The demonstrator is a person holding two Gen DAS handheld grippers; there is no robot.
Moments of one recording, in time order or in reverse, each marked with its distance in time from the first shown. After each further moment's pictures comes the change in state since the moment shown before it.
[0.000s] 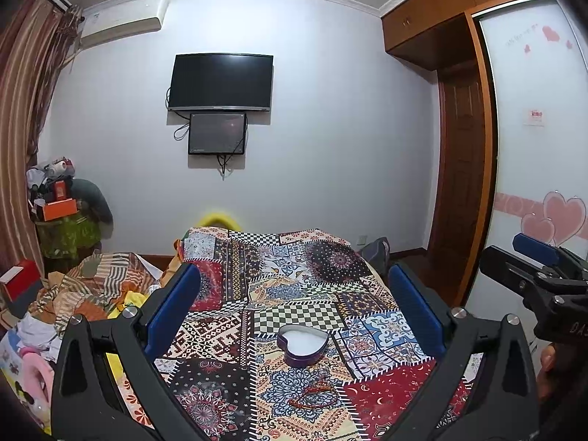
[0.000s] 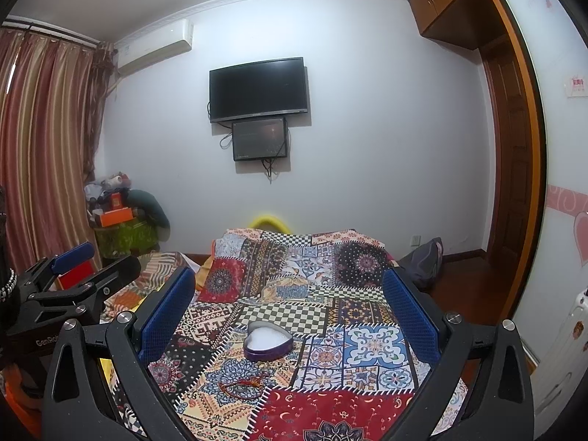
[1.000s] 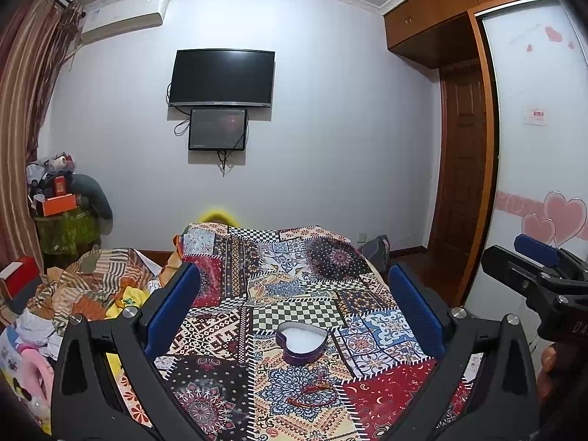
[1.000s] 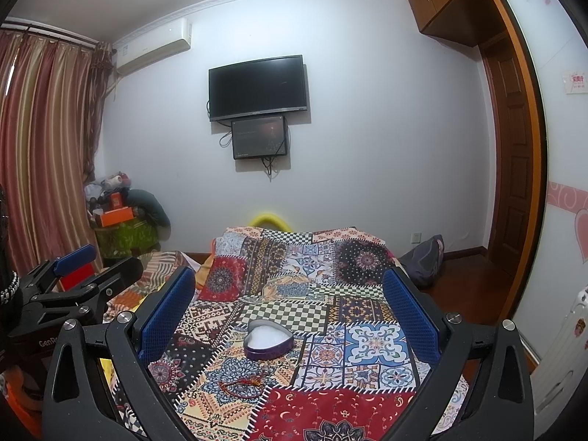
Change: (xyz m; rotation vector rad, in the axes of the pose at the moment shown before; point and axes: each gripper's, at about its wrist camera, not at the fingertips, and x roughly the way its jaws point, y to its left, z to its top) left arm 0.003 0.000 -0.005 -0.011 0.010 0.001; right arm 0.000 -0.002 0.001 0.004 0.006 0.004
